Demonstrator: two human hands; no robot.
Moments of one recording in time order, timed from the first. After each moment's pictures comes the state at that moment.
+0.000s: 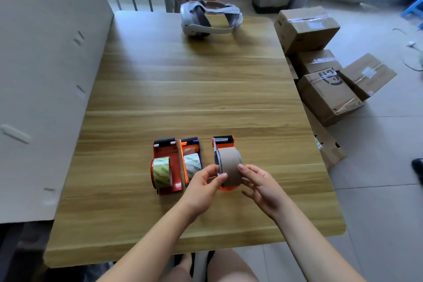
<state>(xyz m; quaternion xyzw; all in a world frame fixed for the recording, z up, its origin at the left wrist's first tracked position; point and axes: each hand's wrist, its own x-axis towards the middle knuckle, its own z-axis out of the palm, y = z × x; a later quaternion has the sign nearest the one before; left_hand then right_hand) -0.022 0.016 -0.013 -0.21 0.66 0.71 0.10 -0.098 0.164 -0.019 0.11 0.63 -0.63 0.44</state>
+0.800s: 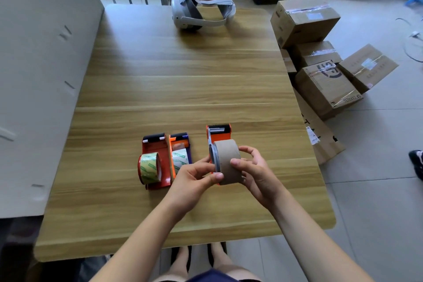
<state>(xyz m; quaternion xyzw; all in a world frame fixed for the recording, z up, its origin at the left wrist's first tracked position) -0.024 0.022 0.006 -0.16 0.63 0.76 0.06 -0.115 0.176 -0.004 0.06 0.60 -0.69 0.41</state>
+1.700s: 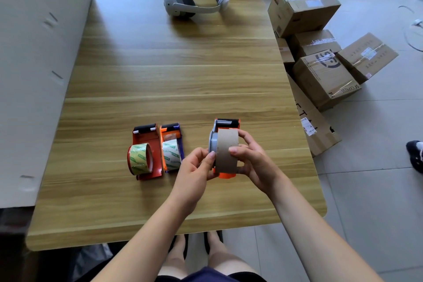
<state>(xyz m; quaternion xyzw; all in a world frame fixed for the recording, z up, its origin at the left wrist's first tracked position) -0.035 0.066 0.016 -0.28 0.60 0.75 0.02 -0.132 0.196 -0.006 0.01 0.60 -0.67 0.44</state>
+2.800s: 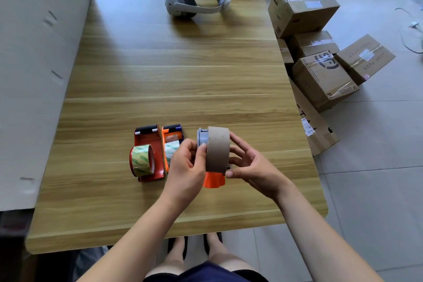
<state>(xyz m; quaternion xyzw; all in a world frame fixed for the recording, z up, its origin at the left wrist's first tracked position) -0.038 0.043 0.028 -0.27 0.73 0.63 -0.07 -0.126 0.196 -0.004 -0.09 0.57 -0.66 0.48</state>
